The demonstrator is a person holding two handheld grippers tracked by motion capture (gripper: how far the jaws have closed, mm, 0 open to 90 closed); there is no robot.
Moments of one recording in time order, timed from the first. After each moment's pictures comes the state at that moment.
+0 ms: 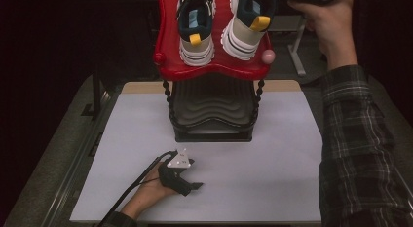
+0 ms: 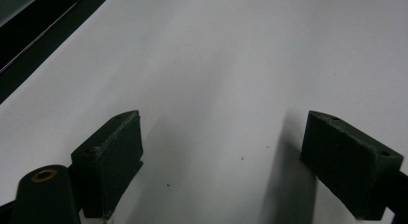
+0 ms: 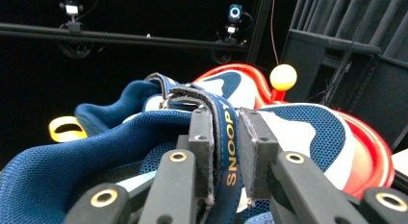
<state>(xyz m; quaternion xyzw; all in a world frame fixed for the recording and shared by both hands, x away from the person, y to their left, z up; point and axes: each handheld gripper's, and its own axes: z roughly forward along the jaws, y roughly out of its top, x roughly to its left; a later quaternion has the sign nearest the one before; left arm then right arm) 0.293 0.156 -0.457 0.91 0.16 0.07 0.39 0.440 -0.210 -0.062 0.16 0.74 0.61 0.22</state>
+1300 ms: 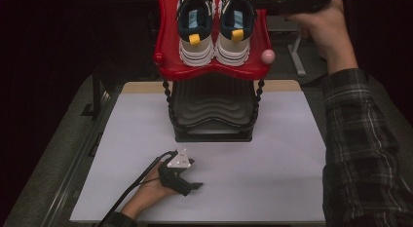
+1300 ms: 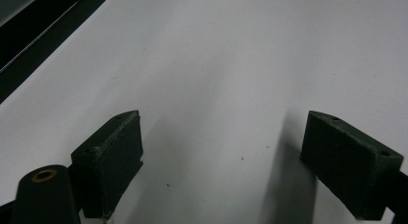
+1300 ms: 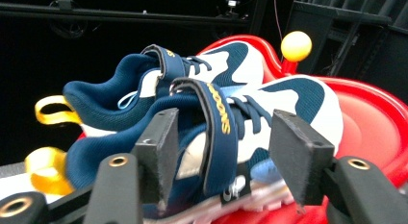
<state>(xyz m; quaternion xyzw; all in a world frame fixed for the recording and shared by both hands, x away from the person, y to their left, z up) 0.293 0.156 -0.457 0.91 0.16 0.07 0.39 0.437 -0.203 -0.074 0.19 0.77 0.58 0.20</state>
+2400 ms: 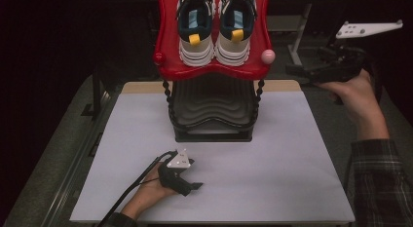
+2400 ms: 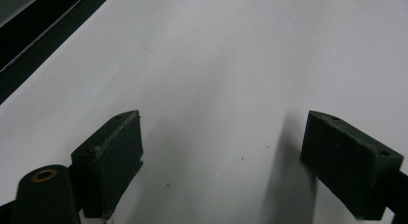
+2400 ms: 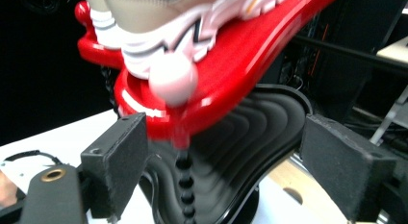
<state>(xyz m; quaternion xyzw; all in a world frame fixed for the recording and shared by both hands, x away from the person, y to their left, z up) 0.293 0.157 -0.456 0.91 0.16 0.07 0.38 0.372 -0.273 -0.184 0.28 0.76 0.56 0.18</state>
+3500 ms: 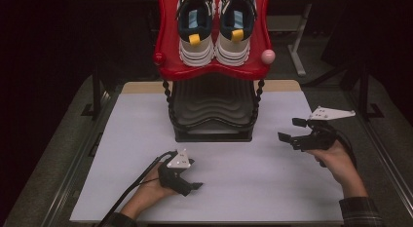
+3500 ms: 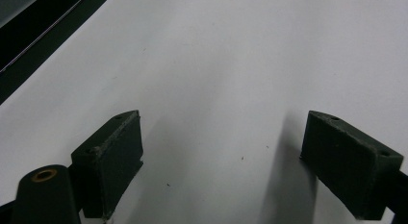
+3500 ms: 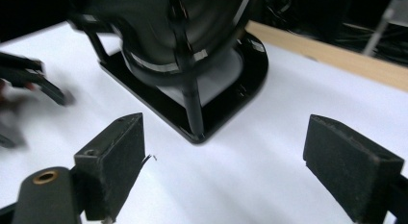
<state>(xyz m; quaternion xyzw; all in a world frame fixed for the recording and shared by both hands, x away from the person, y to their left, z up) 0.293 0.156 -0.457 0.91 0.16 0.07 0.39 0.329 -0.282 -0.373 0.38 0.78 0.47 0.15</state>
